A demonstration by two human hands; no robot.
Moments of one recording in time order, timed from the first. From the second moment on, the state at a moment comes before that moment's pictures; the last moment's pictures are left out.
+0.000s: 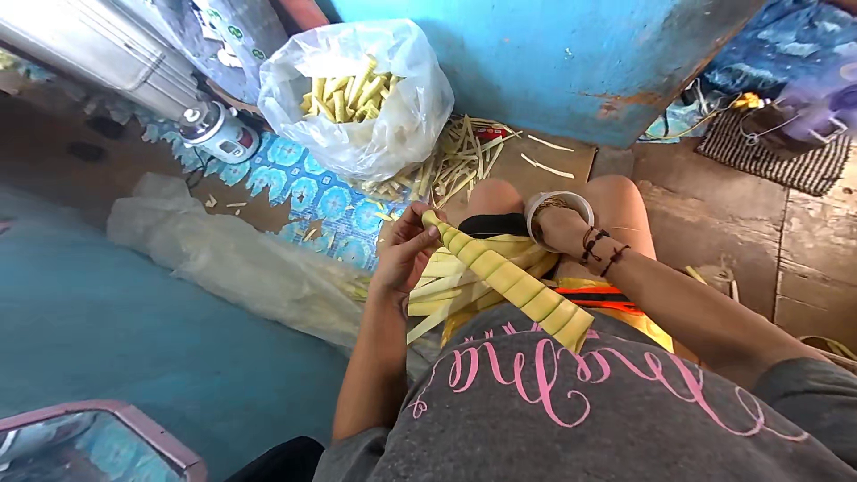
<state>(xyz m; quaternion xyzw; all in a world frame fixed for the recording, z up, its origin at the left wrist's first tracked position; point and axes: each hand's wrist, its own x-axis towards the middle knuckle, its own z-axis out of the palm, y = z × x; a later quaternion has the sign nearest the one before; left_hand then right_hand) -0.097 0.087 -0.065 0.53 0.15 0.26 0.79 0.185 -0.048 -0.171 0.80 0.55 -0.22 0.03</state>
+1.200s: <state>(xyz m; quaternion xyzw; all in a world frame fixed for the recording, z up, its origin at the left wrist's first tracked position) -0.039 0.031 -0.017 0.56 -0.04 0.08 0.82 0.121 -0.111 0.001 0.53 0.58 -0.19 -0.59</state>
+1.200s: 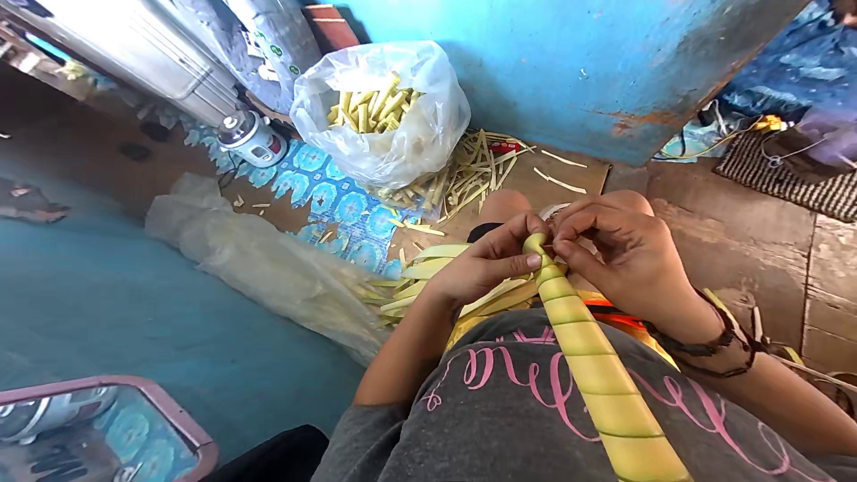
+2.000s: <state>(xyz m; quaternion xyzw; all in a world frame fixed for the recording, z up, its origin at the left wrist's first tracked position) -0.050 0.070 -0.038 0.51 0.28 0.29 0.76 0.178 -0.171 -0.104 0.72 0.58 -0.37 -0.06</state>
